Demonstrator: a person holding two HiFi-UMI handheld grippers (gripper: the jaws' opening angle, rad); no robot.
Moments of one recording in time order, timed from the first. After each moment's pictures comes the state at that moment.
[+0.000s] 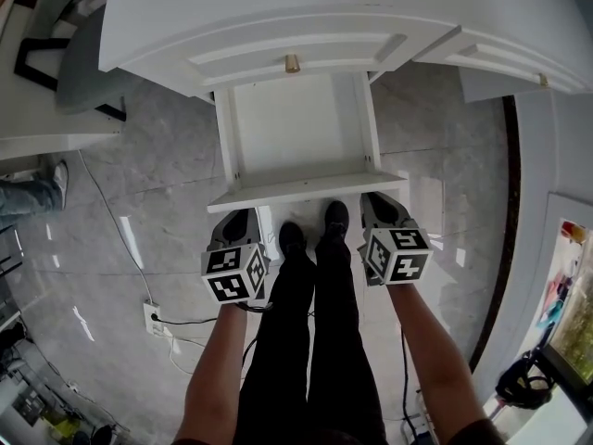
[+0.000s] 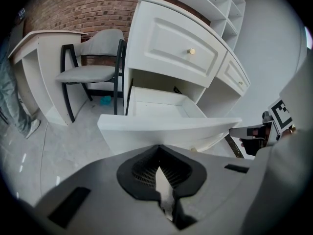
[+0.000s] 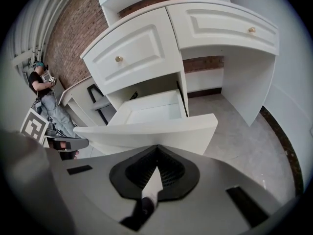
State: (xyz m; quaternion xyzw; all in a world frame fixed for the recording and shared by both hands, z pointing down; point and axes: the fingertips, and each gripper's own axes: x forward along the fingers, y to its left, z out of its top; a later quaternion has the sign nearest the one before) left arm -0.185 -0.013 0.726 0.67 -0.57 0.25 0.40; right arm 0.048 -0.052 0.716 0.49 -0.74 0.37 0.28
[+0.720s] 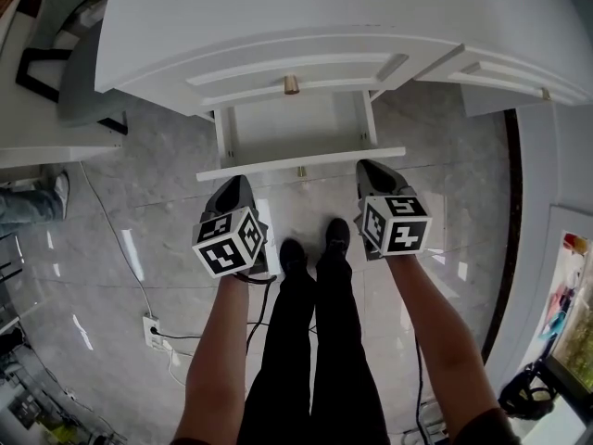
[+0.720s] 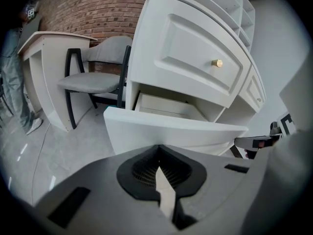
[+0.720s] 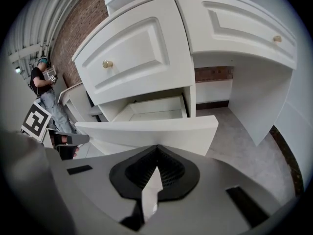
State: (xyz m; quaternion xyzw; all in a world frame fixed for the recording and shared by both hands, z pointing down) left arm -0.202 -0.112 0.725 0.65 -0.63 0.19 0.38; right arm 0.031 -0.150 0.714 0.49 -0.77 0.32 0.27
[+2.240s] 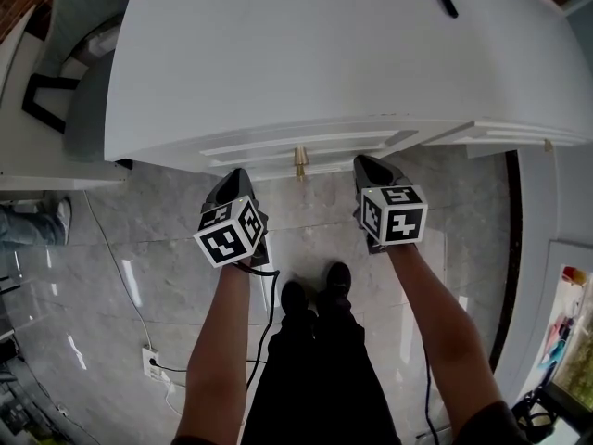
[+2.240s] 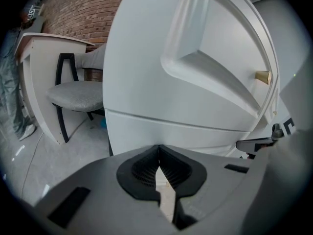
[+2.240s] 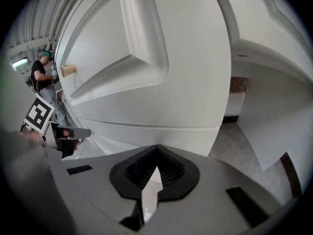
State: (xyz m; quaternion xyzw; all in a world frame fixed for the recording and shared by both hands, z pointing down) left arm -0.224 -0.236 0.725 0.65 -0.66 0.15 0.35; right arm 0.009 -0.274 0.716 0.48 -0.80 0.27 0.26
